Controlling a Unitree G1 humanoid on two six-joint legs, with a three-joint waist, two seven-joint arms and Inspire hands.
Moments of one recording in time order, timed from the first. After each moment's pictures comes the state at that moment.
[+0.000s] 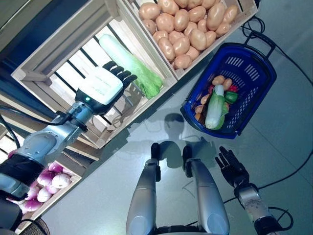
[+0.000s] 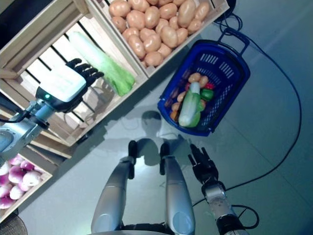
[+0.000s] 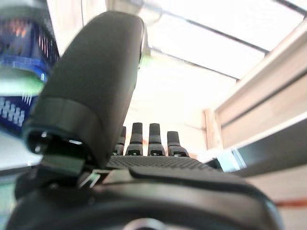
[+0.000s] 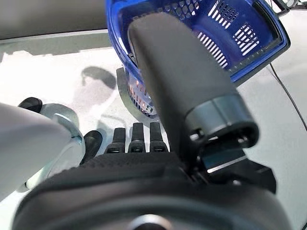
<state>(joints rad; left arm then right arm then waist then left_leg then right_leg) -0.62 1.18 -0.63 0.26 0.81 -0.09 0.41 -0.06 -0.37 0.14 0.55 1.51 -0.05 -0.05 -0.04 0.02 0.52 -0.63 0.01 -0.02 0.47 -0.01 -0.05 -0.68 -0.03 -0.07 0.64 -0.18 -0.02</state>
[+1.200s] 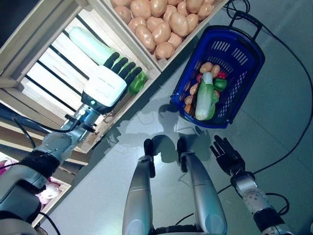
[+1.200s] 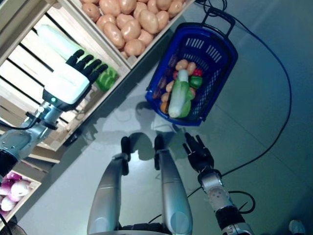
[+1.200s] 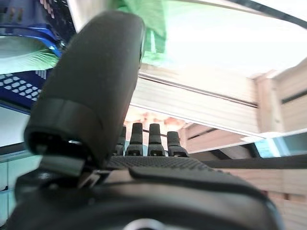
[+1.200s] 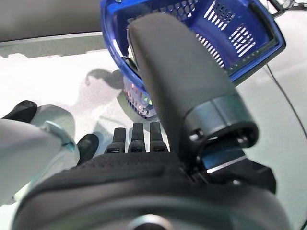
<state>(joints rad) -0.72 1.03 -0.74 0.43 0.92 -0.04 0.72 -0.12 -0.39 0.21 0.43 1.50 -0.05 -0.14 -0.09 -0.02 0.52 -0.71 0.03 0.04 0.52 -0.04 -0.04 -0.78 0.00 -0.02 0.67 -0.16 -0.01</state>
